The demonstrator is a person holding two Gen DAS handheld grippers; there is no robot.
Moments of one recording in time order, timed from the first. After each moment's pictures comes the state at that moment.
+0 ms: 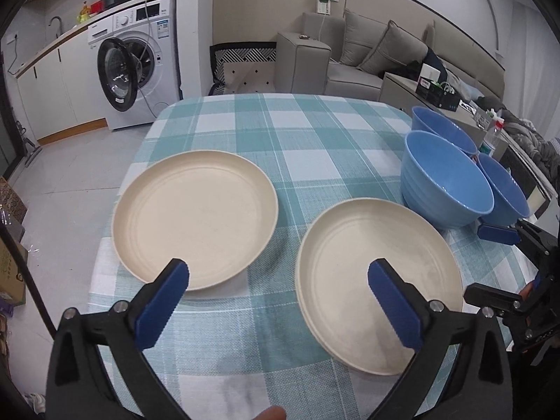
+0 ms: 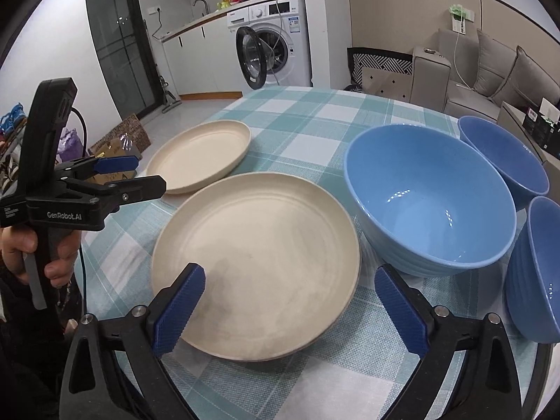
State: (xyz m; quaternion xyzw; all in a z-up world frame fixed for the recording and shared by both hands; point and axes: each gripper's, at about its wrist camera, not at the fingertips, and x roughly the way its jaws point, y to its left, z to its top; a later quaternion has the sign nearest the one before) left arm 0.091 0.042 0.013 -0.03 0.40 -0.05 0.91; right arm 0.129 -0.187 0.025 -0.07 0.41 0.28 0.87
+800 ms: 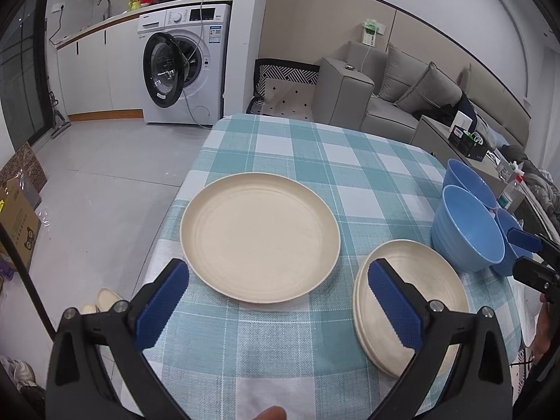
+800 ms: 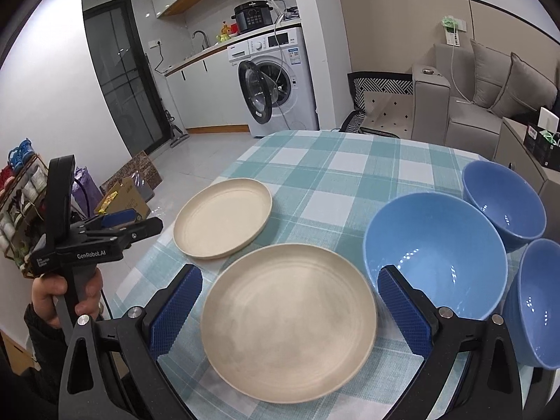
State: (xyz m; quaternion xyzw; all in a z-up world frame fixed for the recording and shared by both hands) left arm 0.081 0.107 0.032 -0.10 0.37 0.01 0.92; right arm 0.146 -0.161 0.093 -0.03 0.37 0.30 0.88
